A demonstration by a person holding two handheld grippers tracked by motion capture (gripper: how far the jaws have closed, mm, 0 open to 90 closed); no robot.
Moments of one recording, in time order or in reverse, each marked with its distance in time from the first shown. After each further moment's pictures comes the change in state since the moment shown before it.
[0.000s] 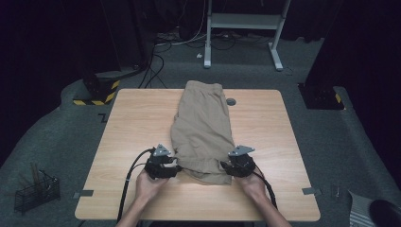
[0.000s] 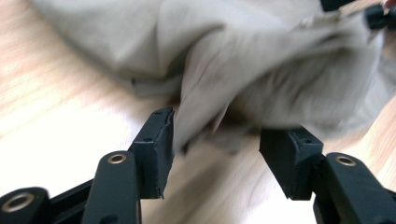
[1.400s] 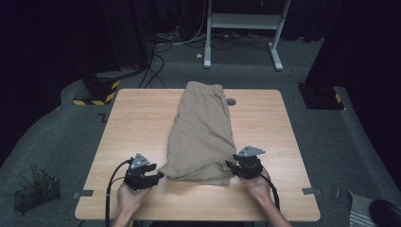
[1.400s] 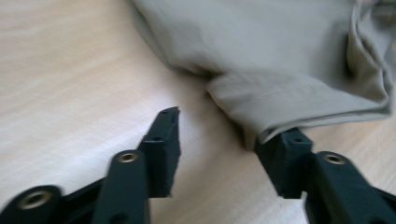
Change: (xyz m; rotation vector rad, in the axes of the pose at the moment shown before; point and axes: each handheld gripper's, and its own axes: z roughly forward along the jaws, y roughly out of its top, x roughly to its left) left arm 0.010 -0.031 -0.057 -0.076 0.098 -0.073; right arm -0.005 -0.006 -0.027 -0.075 0.008 0.066
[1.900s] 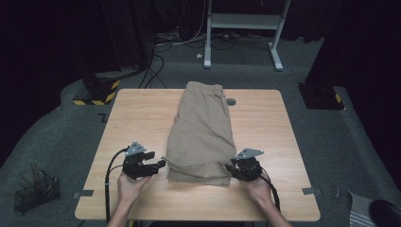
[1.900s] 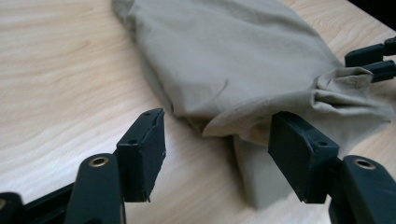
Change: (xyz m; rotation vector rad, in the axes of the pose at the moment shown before) left arm 0.014 0.023 -0.005 -0.063 -0.051 -0.045; right arm 0.005 -0.004 0.000 0.061 0.052 -0.020
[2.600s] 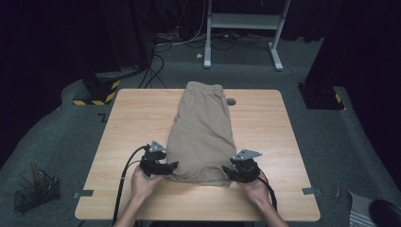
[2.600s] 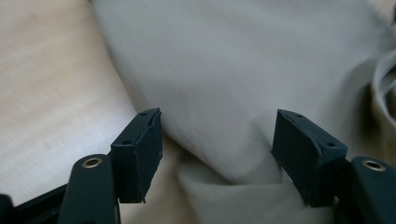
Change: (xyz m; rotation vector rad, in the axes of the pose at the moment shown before) left arm -0.023 0.003 0.055 0.171 0.037 0.082; right arm 0.009 0.002 -0.001 -0.016 -0.007 -0.006
